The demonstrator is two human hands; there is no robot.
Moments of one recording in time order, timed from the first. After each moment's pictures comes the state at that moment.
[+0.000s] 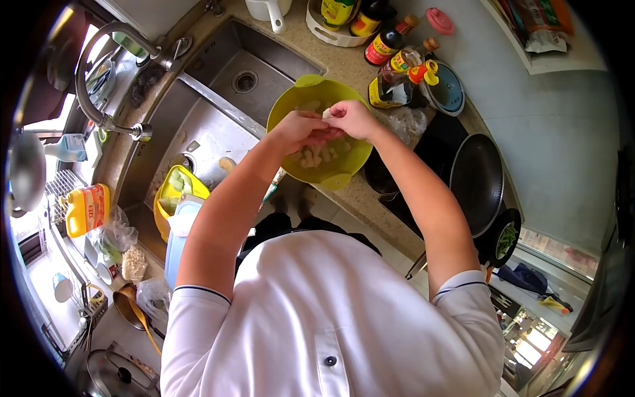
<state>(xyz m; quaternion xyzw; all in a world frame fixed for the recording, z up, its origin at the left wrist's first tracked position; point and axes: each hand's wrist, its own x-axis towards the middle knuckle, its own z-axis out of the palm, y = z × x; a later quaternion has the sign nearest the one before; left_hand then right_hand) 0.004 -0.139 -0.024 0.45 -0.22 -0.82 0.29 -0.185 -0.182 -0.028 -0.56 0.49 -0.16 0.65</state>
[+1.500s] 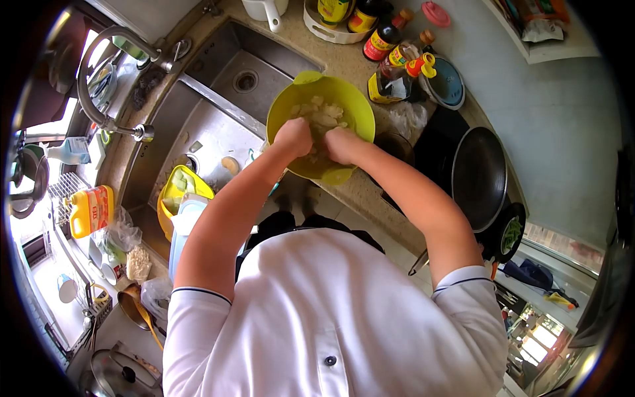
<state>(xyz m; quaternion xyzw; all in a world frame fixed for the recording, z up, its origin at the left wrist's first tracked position) -0.005 -0.118 -0.026 0.66 -0.67 -0.34 -0.05 -0.169 -0.130 -0.021 -0.83 0.43 0.18 0.30</state>
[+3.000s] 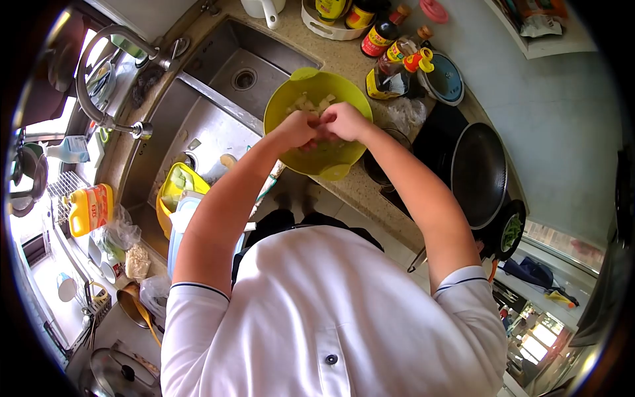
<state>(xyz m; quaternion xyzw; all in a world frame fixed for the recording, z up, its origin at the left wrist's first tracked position) 0.001 -0.125 -0.025 0.54 -0.53 -0.64 0.12 -0.180 -0.161 -0.034 -0.62 0.51 -0.06 0.59</state>
